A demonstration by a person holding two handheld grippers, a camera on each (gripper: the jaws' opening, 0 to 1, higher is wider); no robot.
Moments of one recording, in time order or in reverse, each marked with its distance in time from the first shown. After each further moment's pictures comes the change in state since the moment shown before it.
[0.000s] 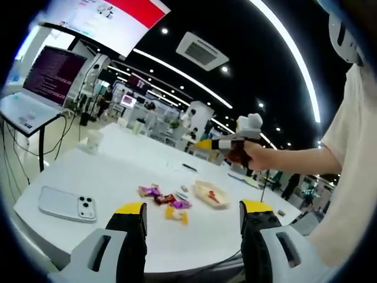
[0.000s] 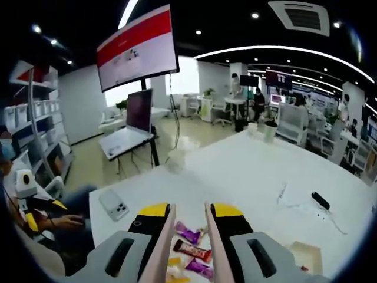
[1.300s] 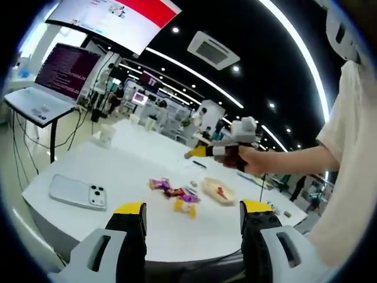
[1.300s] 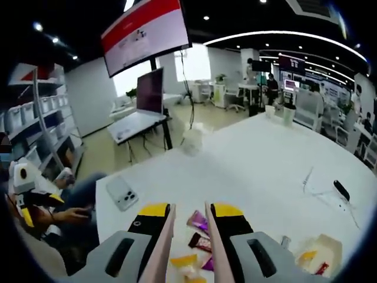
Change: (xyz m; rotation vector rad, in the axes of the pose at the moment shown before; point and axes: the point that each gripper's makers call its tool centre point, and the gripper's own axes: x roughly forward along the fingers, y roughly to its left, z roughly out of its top) left arm -0.017 0.011 -0.009 -0.021 0.003 0.080; right arm 0.046 0.023 -0.046 0.018 0.097 0.104
